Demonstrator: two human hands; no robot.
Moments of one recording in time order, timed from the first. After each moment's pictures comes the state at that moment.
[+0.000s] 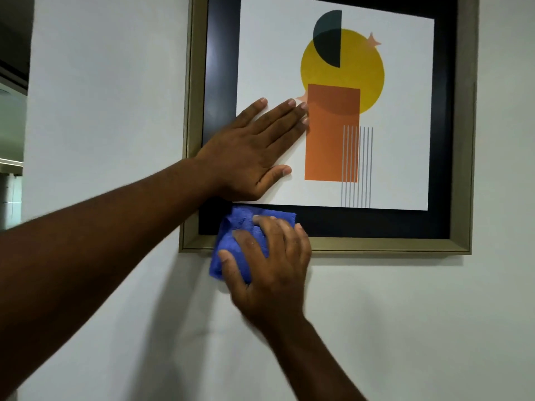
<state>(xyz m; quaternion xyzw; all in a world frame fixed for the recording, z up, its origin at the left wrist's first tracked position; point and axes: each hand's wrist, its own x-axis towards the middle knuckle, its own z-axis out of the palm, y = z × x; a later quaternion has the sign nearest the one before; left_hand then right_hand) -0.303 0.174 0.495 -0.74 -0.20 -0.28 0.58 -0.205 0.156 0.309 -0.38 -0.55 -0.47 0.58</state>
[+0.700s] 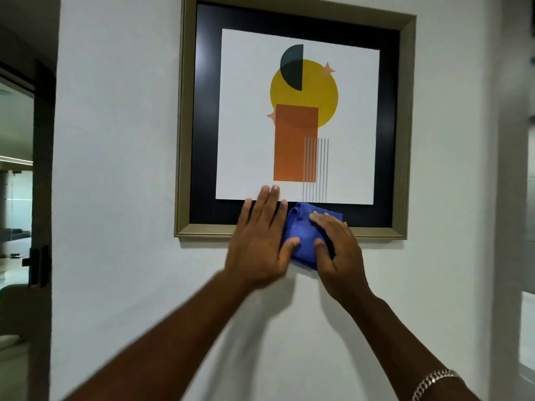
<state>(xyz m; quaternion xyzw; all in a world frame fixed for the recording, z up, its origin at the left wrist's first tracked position) -0.232 0.120 0.345 -0.79 -0.34 -0.42 0.30 -0.058 0.088 0.313 -0.39 -0.66 -0.20 0.61</state>
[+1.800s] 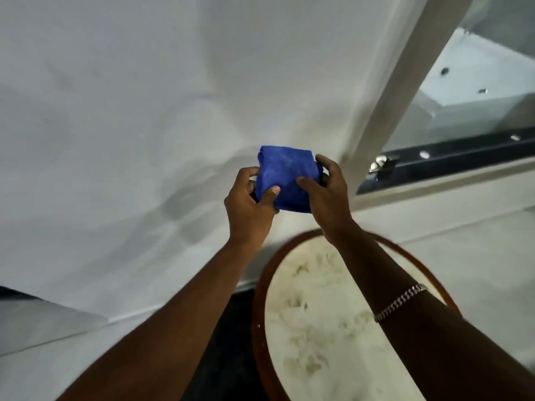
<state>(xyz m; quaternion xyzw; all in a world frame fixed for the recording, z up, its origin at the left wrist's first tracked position) 0.014 0.002 -0.052 -0.59 -0.47 -0.49 -0.43 0.143 -0.027 -0.046 -0.66 -0.36 0.30 0.59</state>
